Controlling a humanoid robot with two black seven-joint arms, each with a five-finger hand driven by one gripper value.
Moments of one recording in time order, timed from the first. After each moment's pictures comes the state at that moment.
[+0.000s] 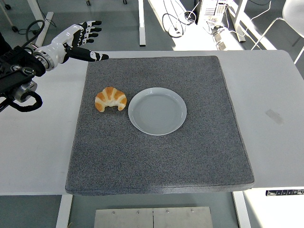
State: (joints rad) left arm -1.19 0.48 -0.07 -0.91 0.51 0.11 -0.19; right arm -0.07 0.00 0.04 0.10 -0.08 0.01 0.35
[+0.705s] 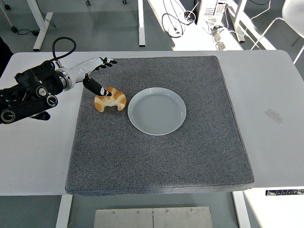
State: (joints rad) left arm -1.22 0.48 0.04 -1.10 0.89 0.18 0.12; right arm -0.07 0.00 0.04 0.10 -0.08 0.01 0.35
